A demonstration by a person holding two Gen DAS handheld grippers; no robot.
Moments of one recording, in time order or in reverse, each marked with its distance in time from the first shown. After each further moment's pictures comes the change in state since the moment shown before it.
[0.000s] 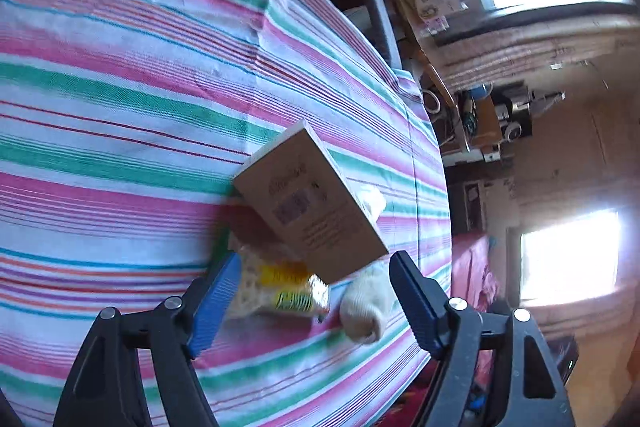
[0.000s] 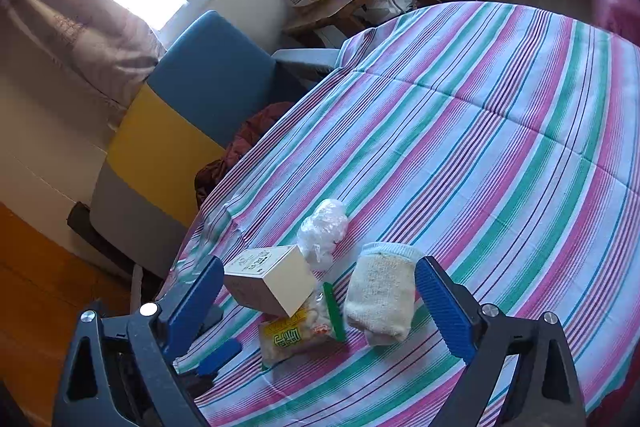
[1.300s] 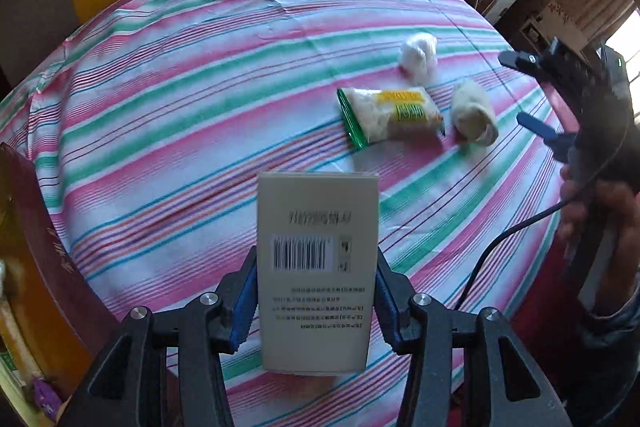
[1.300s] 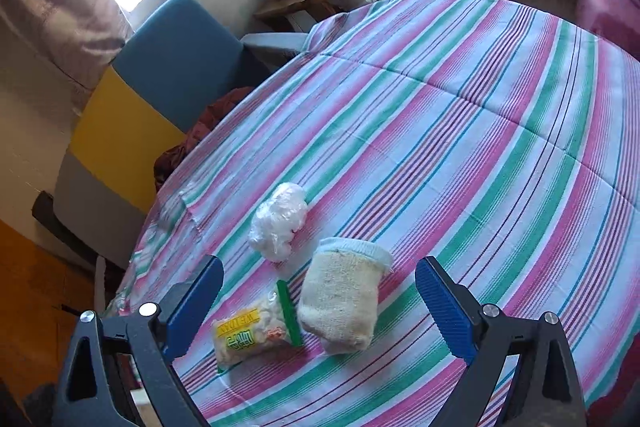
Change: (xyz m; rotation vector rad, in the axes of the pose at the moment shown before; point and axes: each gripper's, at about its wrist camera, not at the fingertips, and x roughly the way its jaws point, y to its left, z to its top) left arm -0.068 0.015 -0.105 0.602 0.134 0.495; right arm 0.024 -0.014 0.000 -0.026 0.048 -0.157
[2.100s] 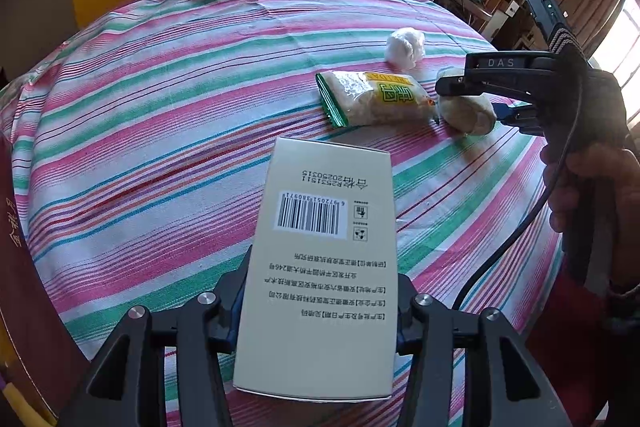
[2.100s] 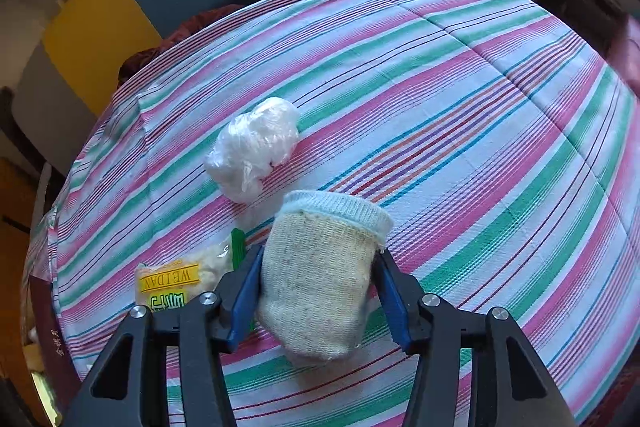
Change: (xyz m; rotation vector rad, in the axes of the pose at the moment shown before) left arm 0.031 -0.017 -0.031 0.003 -0.141 -0.025; right arm 0.060 0.017 -0.019 -0.260 0.188 -0.165
